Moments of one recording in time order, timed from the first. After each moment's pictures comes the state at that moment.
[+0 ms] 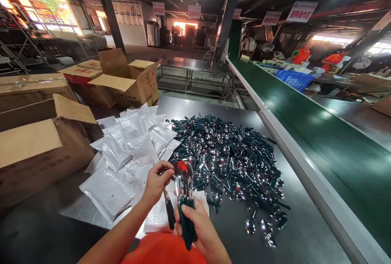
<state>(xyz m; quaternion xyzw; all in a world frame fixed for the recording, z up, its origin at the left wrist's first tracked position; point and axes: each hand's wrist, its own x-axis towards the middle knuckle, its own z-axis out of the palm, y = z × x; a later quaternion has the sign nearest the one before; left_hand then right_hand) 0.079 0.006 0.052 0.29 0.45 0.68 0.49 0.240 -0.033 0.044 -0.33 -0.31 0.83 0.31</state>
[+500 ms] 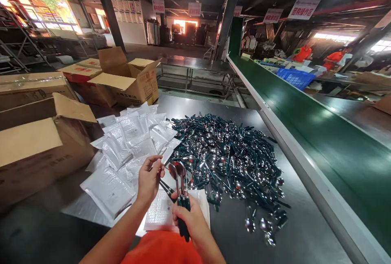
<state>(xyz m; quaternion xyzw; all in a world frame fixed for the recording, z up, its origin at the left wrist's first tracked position) 0.067 0.007 0.053 0.20 0.46 0.75 0.43 0.225 -0.031 0.044 -0.40 -0.37 0.78 0.31</state>
